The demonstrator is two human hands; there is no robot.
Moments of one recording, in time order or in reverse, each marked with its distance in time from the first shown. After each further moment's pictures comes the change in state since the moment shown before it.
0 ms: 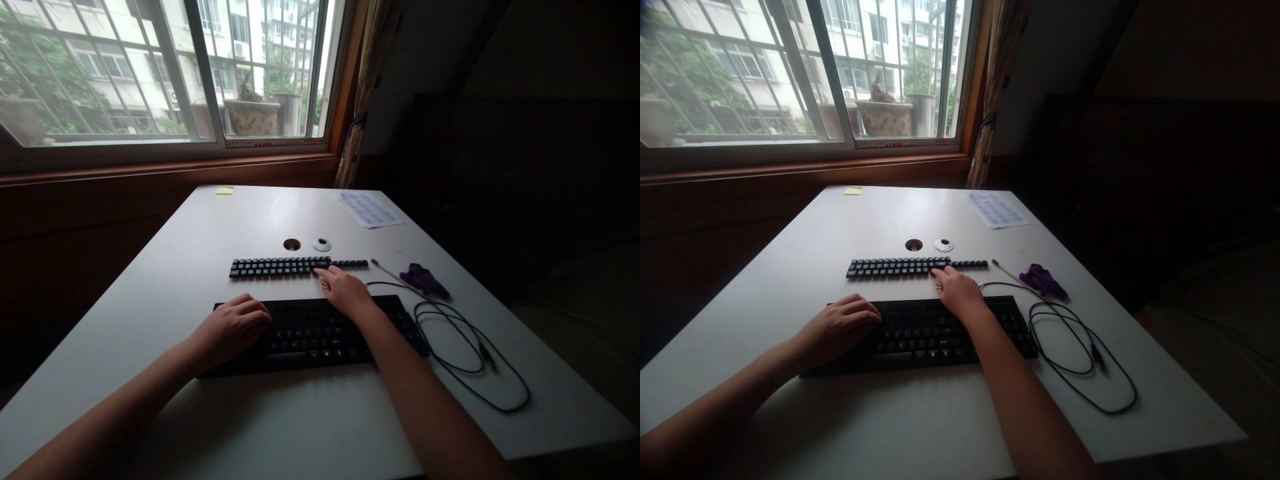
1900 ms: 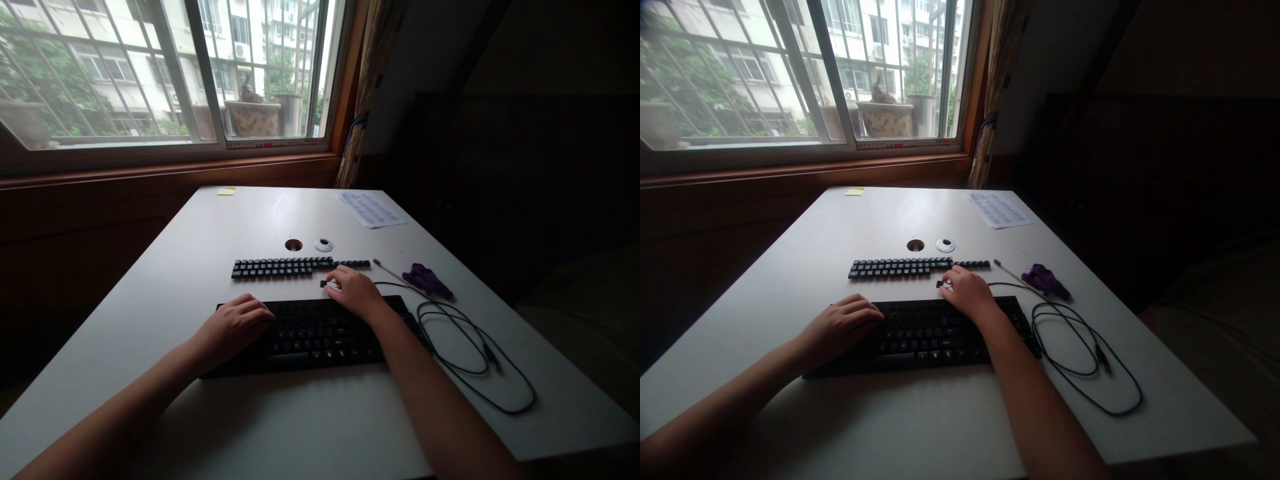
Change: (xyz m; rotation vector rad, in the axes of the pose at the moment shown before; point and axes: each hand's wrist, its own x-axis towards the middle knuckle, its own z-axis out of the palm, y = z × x) left_hand -0.002 -0.004 0.001 0.043 0.044 0.011; right_hand -0.005 0.018 -0.003 0.202 0.171 -0.106
